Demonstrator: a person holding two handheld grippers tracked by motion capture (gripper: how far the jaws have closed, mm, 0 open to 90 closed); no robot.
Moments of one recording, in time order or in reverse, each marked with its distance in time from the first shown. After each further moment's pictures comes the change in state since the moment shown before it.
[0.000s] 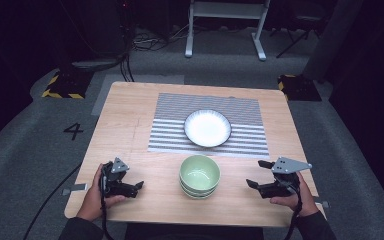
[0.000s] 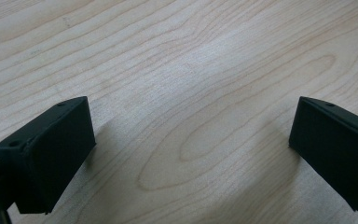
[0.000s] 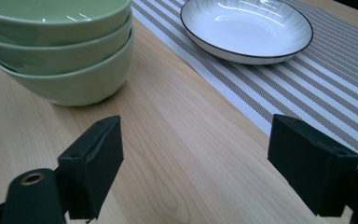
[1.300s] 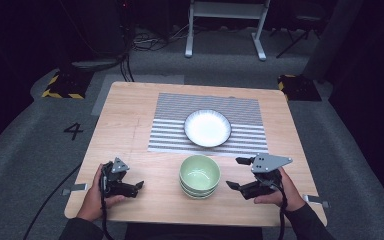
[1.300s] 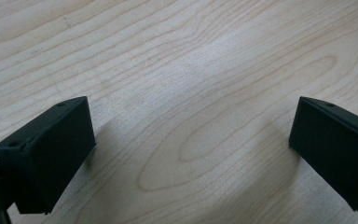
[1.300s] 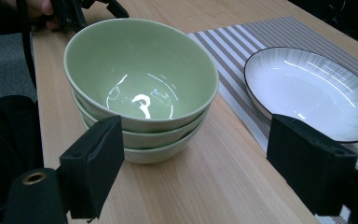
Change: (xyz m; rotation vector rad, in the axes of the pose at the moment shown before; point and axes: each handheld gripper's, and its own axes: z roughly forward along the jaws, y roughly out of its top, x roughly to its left) left arm 0.000 0.000 0.000 -0.001 0.004 -0.003; right arm 0.042 0.058 0.018 -0.023 0.133 -0.144
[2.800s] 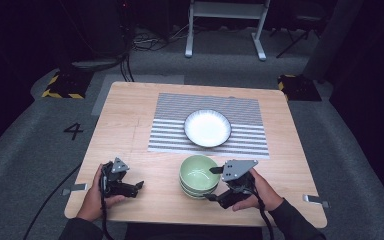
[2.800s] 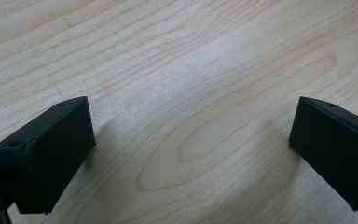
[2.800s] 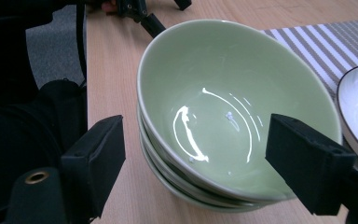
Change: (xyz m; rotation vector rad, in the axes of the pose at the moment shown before) left arm 0.000 0.000 0.000 0.001 0.000 -0.001; right arm 0.033 0.024 0.051 0.085 0.177 -0.101
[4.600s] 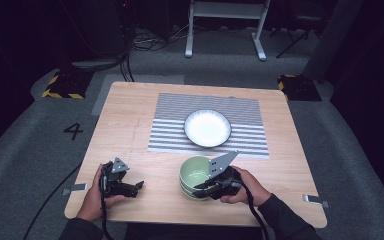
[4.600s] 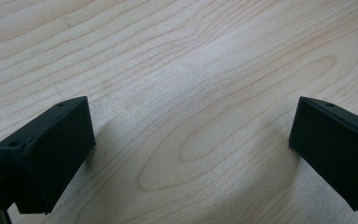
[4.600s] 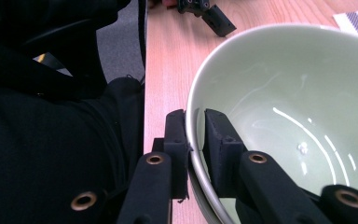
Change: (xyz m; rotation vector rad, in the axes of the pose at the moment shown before) left arm 0.000 0.000 0.000 -0.001 0.000 0.000; right arm -0.008 0.018 0.028 0.064 0.288 0.044
